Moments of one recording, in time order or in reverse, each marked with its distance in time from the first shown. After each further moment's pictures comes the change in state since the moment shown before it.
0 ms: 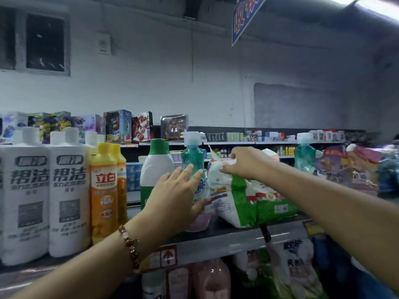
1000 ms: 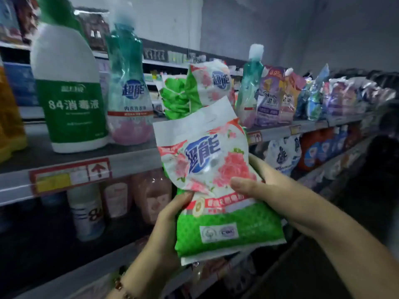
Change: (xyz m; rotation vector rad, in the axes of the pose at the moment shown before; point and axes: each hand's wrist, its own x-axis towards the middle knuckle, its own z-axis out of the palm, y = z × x) left_hand -0.114 0.144 0.123 -2.596 -0.597 -0.676; right_hand -0.230 0.062 0.070 1.072 -0.302 0.341
